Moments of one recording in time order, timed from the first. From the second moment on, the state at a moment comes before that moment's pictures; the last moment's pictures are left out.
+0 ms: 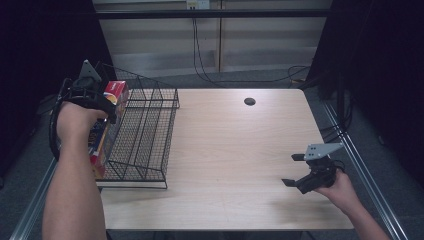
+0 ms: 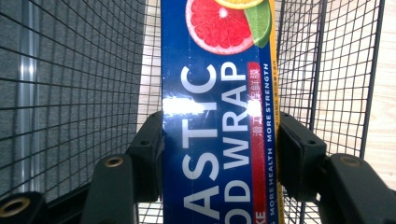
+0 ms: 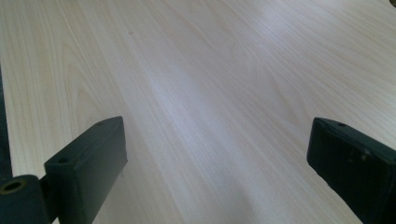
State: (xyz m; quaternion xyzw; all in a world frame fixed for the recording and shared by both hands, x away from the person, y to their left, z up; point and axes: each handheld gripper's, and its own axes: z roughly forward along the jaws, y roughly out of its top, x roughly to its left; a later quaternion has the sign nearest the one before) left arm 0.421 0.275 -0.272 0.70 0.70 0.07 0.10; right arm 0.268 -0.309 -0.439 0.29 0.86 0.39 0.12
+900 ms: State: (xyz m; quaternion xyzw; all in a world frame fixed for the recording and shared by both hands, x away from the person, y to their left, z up) left arm 0.422 0.283 -0.285 0.69 0.71 0.06 0.09; right arm 0.269 -0.300 -0.439 0.28 0.87 0.39 0.11
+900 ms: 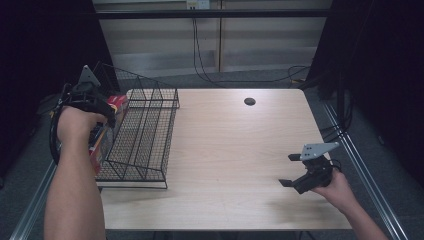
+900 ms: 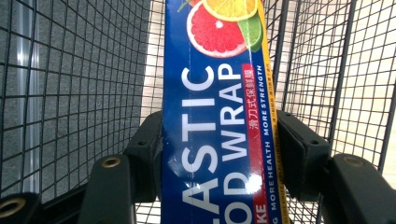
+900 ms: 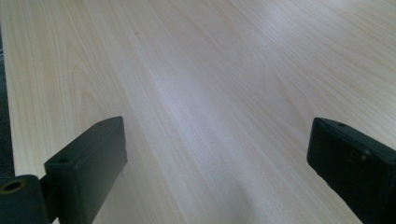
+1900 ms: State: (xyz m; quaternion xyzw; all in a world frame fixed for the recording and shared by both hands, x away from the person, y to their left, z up) left arm 0.409 0.258 -0.251 0.71 0.68 0.06 0.17; right arm 0.270 -0.296 -0.438 0.27 0.87 0.38 0.11
